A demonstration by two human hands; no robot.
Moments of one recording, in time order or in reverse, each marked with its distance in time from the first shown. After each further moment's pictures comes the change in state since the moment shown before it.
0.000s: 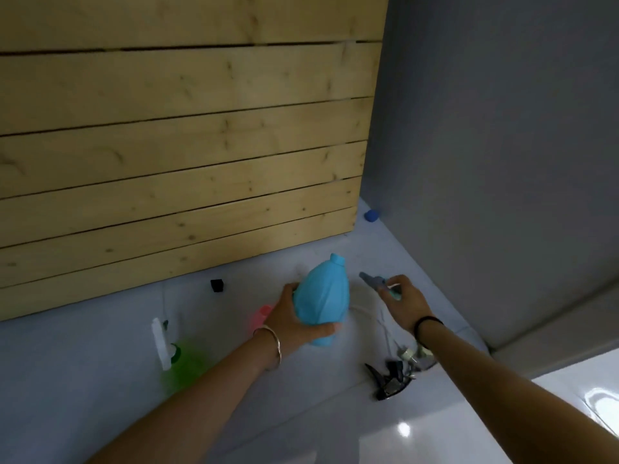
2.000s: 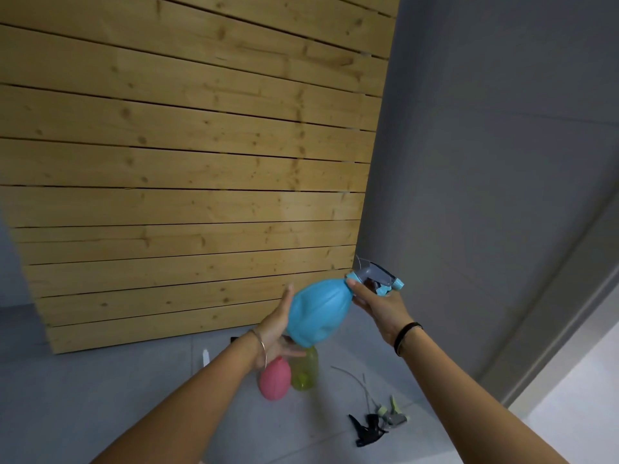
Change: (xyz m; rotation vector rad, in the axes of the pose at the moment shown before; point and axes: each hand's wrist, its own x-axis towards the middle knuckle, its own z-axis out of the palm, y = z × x) left_hand -0.169 0.156 -0.068 -0.571 -0.071 -0.106; right_hand -0.200 -0.191 -0.126 0.956 -0.131 -0.285
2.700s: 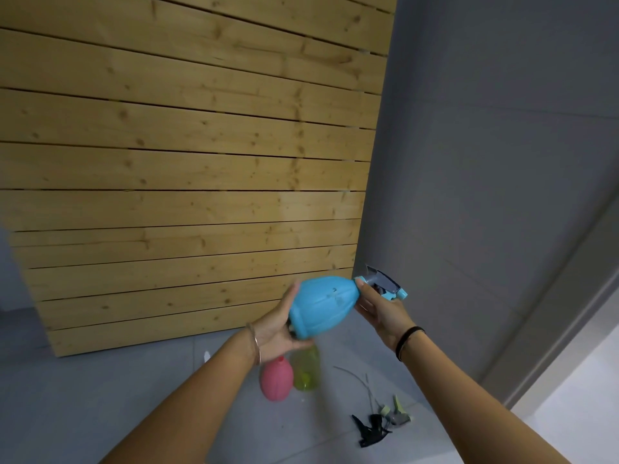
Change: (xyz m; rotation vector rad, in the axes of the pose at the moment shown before) left_hand -0.004 0.013 0.003 -0.196 -0.162 -0.028; right_hand 0.007 0.011 -0.007 0.172 0.009 0.120
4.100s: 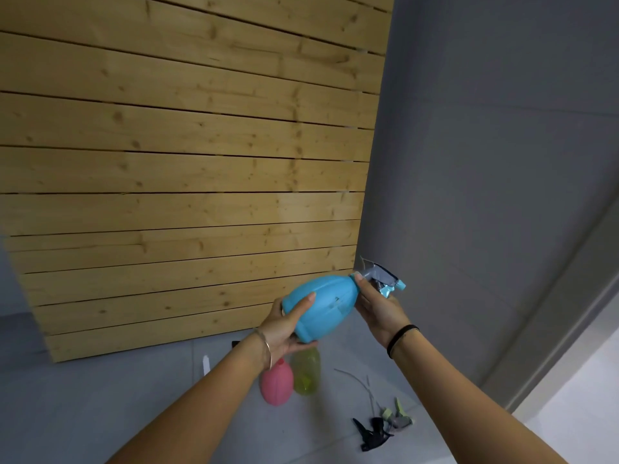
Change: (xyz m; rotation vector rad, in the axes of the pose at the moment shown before) left_hand 0.009 -0.007 0.006 0.069 0.209 0.122; right_hand 0.007 -0.001 0.012 0.095 -0.002 -0.013
